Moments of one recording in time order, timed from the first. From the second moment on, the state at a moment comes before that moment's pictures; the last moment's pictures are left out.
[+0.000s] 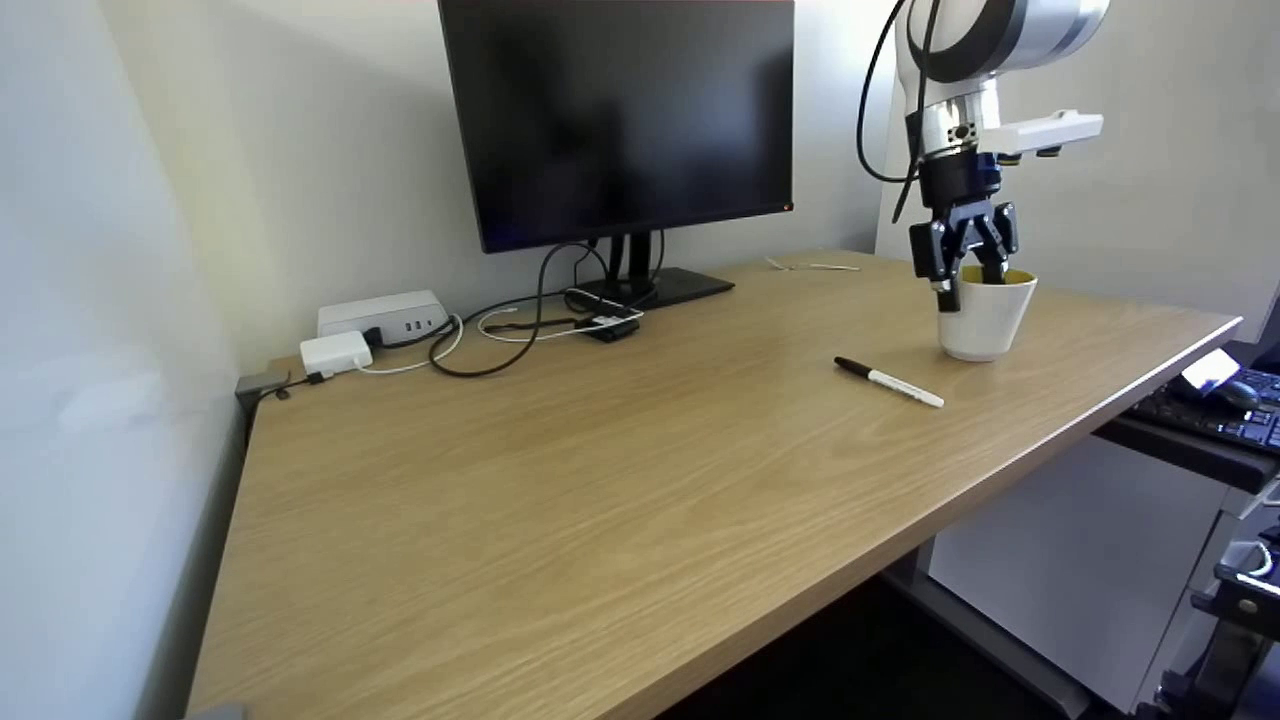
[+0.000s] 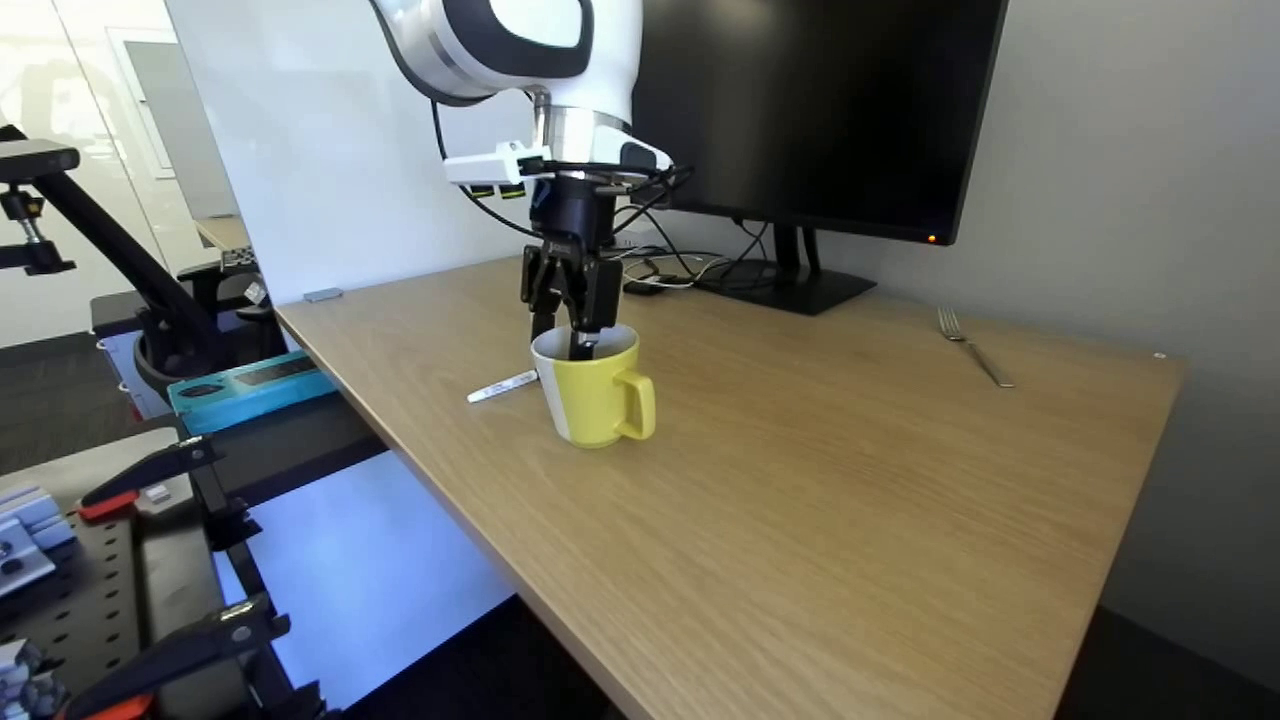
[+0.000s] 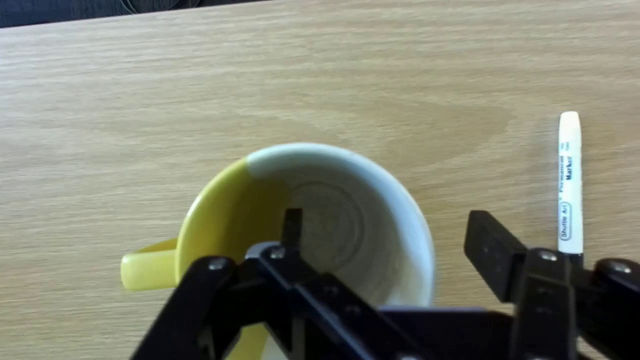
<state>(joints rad) -0.07 0.38 -0.07 -2.17 -0.07 2.29 -0.01</state>
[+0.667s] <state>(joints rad) -0.07 0.38 -0.06 -2.17 -0.03 2.31 -0.01</state>
